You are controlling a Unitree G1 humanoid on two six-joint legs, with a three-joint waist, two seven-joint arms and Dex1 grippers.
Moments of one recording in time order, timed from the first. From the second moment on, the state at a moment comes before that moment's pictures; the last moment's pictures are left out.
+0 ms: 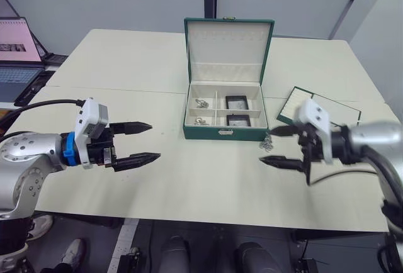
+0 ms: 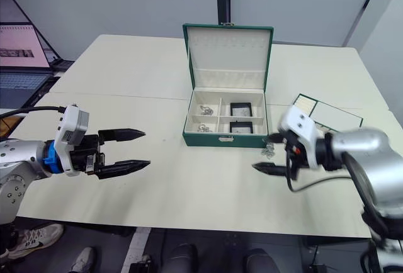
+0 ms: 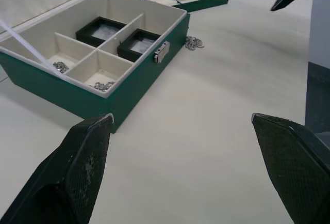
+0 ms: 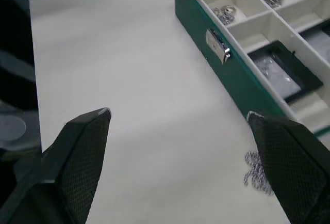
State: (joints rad) left arm -0.20 0.95 0.30 -0.21 -0.67 0.55 -1.23; right arm -0.36 -0.72 -0.21 -0.74 0.35 1.25 1.11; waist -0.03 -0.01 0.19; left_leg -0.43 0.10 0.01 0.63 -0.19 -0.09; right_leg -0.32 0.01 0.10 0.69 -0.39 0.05
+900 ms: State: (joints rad) left arm -0.14 0.91 0.35 -0.19 -0.70 0.50 -1.28; right arm 0.29 -0.64 -0.67 -0.92 0.79 1.07 0.89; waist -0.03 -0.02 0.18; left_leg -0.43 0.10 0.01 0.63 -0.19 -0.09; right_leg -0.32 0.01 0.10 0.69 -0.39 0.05
